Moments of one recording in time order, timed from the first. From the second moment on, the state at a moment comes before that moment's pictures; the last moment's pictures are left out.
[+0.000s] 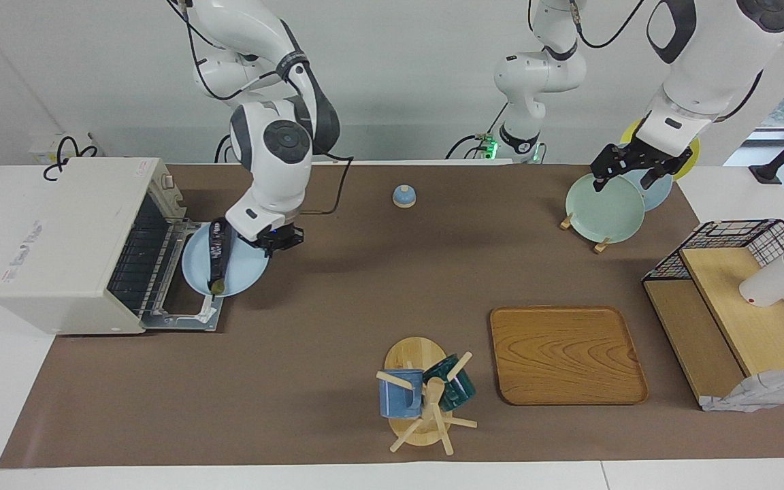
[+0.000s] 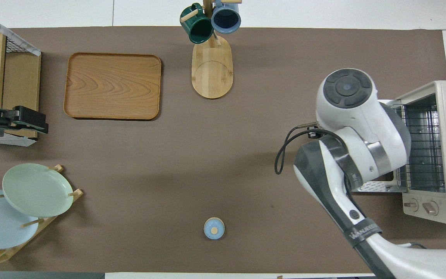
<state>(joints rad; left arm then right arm) 0.00 -0.02 -0.09 -1.63 -0.02 1.53 -0.08 0.36 0.14 -0.09 -1.89 -0.27 1.84 0.29</state>
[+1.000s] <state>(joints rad) 0.00 -0.03 -0.09 -1.63 -0.02 1.53 -0.08 0.07 0.07 -0.09 -2.06 -0.27 1.97 -0.07</state>
